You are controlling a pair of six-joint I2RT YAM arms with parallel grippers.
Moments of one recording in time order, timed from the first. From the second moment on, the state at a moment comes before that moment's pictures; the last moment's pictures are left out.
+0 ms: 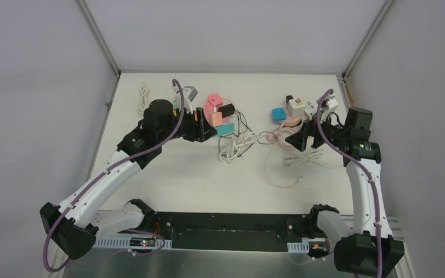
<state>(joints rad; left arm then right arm) -0.61 1.03 1.04 -0.28 0.25 -0.40 -0.13 0.97 0.95 -0.68 -0.86 -0.19</state>
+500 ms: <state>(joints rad) -0.61 0.91 0.83 -0.33 0.24 -0.45 -0.13 0.97 0.95 -0.68 -0.88 -0.19</state>
